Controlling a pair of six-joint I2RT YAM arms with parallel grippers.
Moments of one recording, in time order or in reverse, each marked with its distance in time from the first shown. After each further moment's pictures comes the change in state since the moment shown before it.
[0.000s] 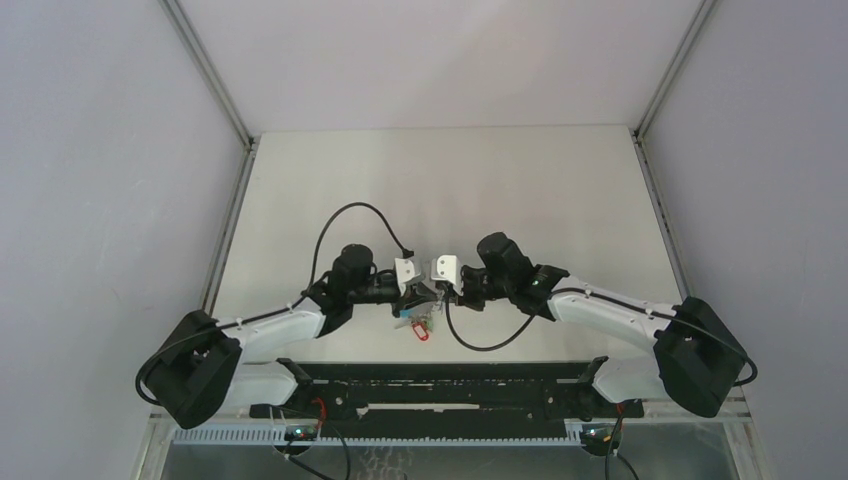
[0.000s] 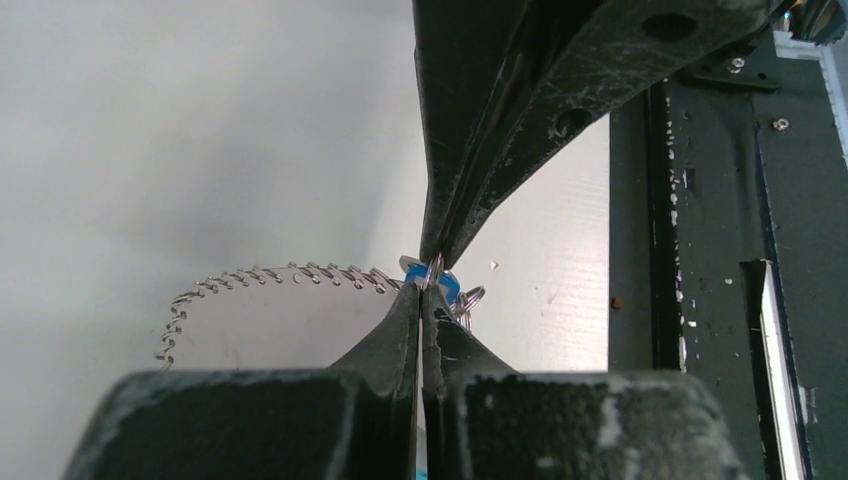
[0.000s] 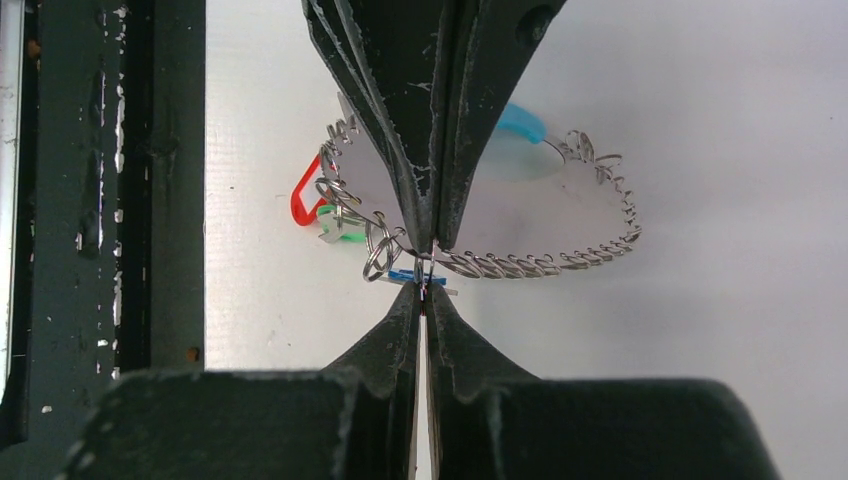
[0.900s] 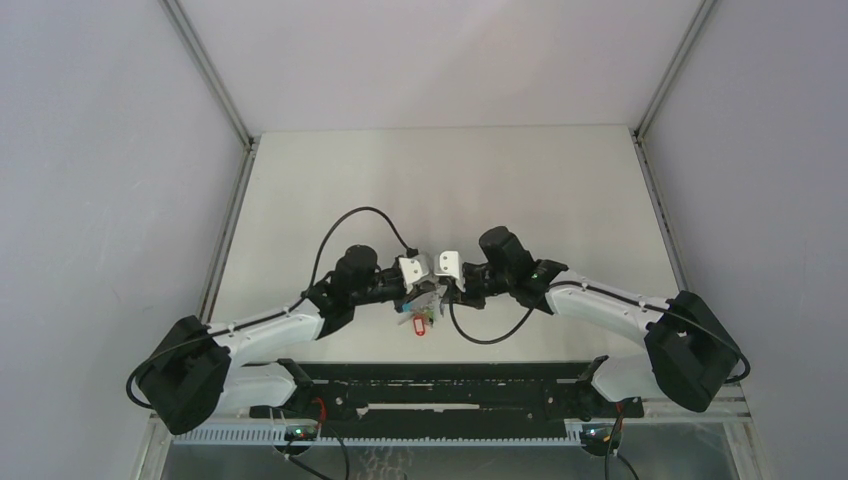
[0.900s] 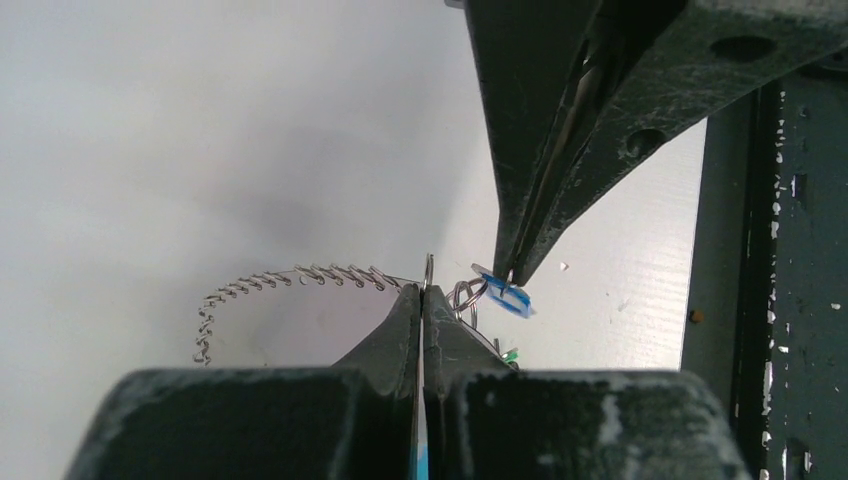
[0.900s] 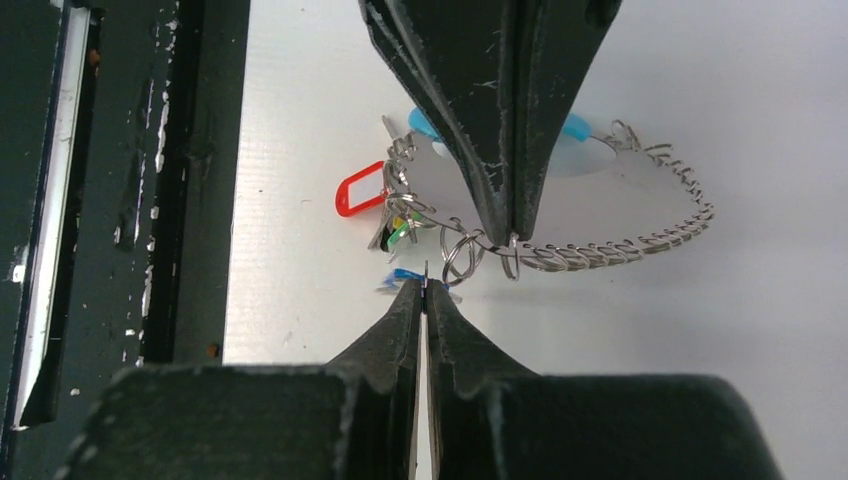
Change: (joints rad) left arm -0.066 -0.043 0.040 -0.102 -0.230 0.074; right arm -0.049 0.043 0.016 -0.006 -0.131 -0.015
